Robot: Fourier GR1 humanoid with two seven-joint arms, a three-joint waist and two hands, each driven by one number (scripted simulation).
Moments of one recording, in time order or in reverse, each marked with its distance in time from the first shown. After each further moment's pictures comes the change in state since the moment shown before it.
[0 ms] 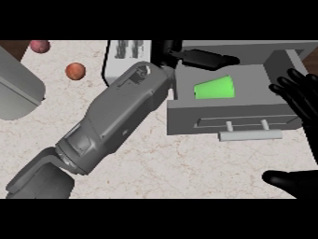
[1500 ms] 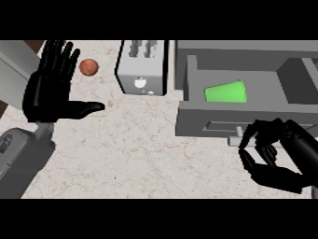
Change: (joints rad) left arm 0.827 0.479 0.162 -0.865 0.072 -0.102 0.152; right arm 0.070 -0.212 0.208 0.120 0.665 0.126 -0.202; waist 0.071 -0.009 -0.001
